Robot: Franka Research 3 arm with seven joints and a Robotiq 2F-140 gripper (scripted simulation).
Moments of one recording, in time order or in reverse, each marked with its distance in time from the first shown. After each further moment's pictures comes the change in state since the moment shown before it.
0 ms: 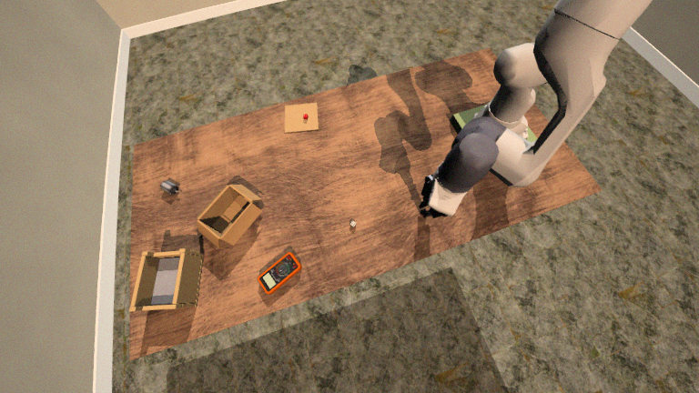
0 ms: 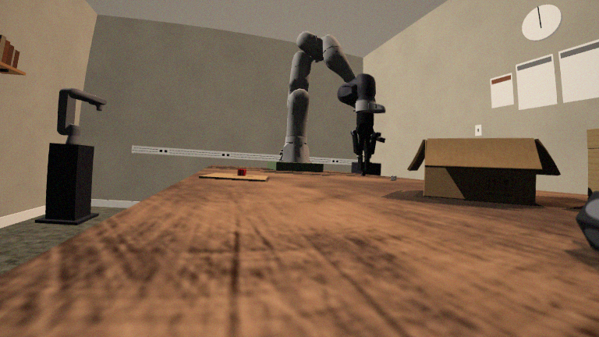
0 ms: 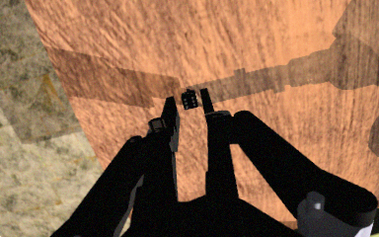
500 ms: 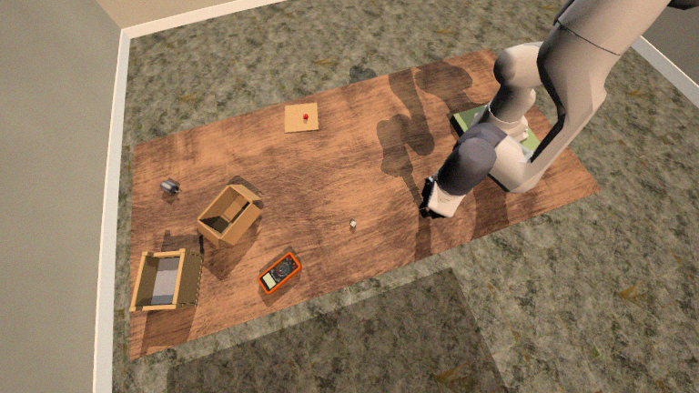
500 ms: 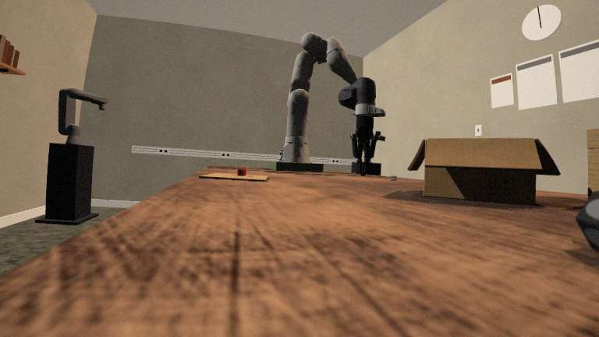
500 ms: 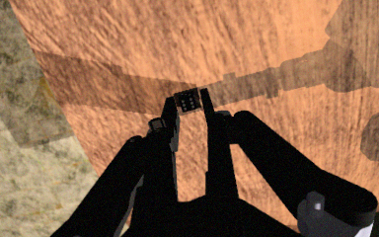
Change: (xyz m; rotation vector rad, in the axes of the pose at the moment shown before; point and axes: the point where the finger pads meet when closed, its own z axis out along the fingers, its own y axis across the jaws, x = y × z) arm -0.004 0.001 0.015 -0.010 -0.004 0.020
